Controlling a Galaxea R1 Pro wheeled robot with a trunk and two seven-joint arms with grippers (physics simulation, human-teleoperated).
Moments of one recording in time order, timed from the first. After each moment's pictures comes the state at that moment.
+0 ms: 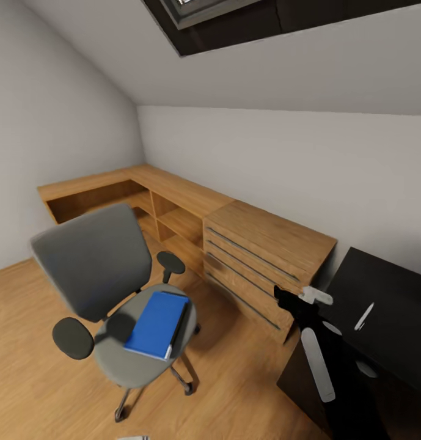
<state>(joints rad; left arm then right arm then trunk) -0.03 0.00 -0.10 -0.77 0.17 0.06 0.04 -0.39 0.07 -0.08 -1.43 -0.34 0.45 -0.24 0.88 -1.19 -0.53</state>
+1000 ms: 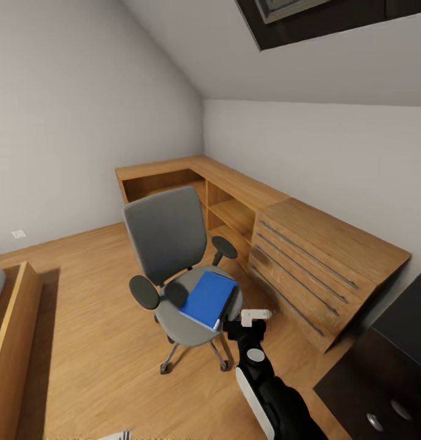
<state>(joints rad) -0.03 0.01 0.04 -0.77 0.17 0.06 0.04 -0.39 0.14 0.40 -1.12 -0.16 0.26 -0.47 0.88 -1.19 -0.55</state>
